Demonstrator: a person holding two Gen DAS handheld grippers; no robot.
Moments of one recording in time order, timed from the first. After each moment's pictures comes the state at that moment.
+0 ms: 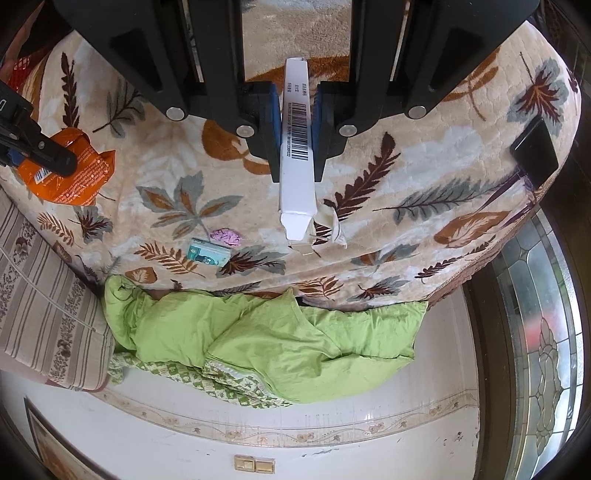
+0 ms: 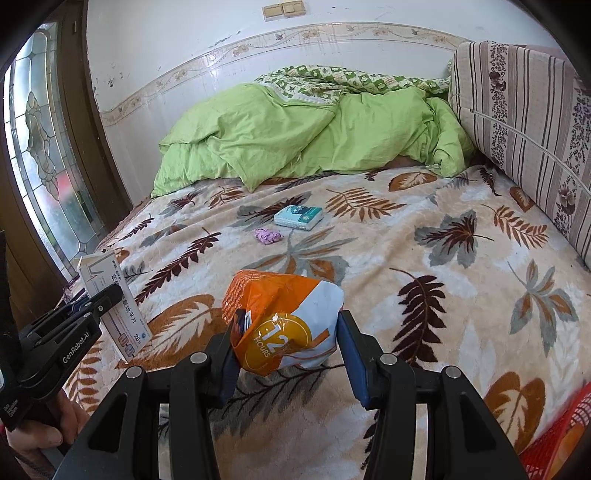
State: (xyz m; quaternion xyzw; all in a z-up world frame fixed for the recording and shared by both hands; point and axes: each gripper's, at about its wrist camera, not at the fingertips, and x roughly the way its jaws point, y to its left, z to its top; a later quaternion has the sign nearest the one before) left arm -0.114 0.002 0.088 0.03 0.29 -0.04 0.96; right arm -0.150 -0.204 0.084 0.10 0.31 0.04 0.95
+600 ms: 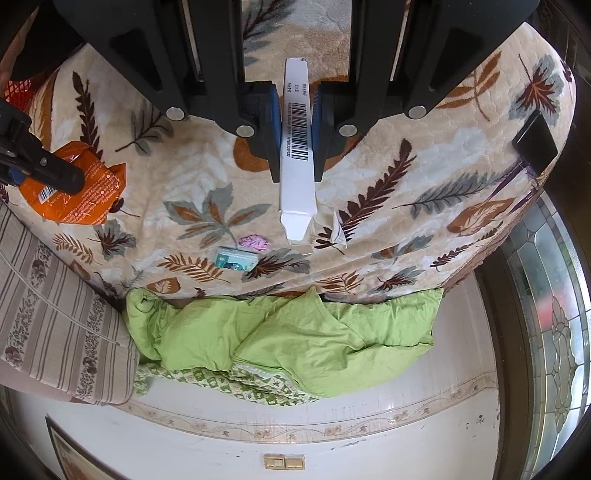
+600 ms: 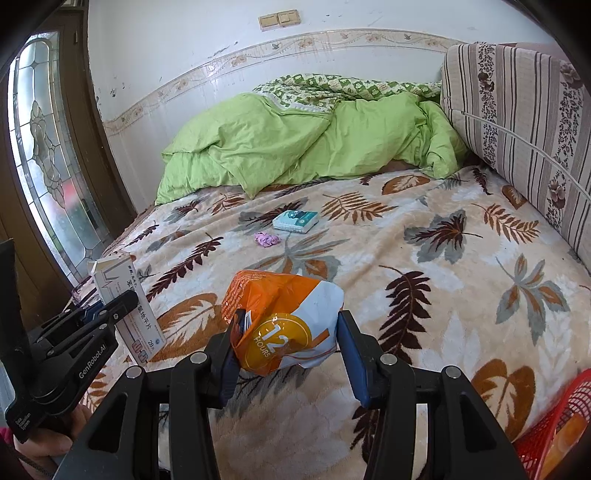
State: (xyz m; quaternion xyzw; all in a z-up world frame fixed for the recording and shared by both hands) left arm -0.138 -0.023 0.092 0.06 0.28 -0.06 0.95; right arm -0.177 -0.215 0.091 0.11 0.30 0.05 0.95
